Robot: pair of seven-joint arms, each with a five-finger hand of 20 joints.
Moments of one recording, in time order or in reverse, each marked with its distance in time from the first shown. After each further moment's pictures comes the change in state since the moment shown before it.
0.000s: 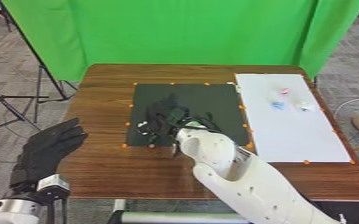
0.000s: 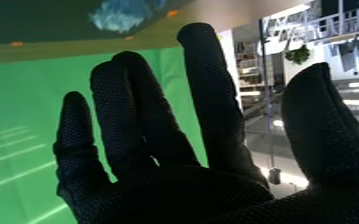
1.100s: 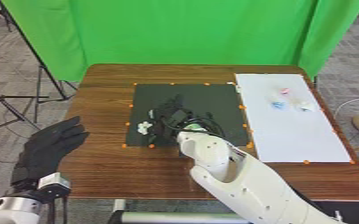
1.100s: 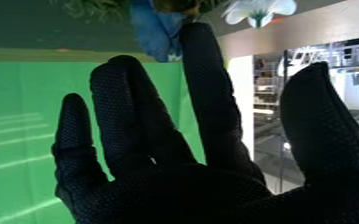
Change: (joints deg) left arm -0.9 0.0 0.1 0.1 0.1 -0.5 -0.6; right arm 1.4 -0.1 -2.5 3.6 -5.3 -0.5 4.6
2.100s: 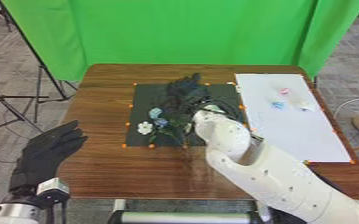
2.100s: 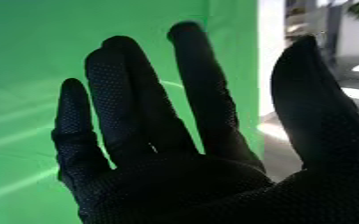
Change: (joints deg) left arm 2.7 0.2 0.1 -0.5 -0.3 1.1 2.5; right arm 7.3 7.9 -0.7 -3.9 14.7 10.5 7.1
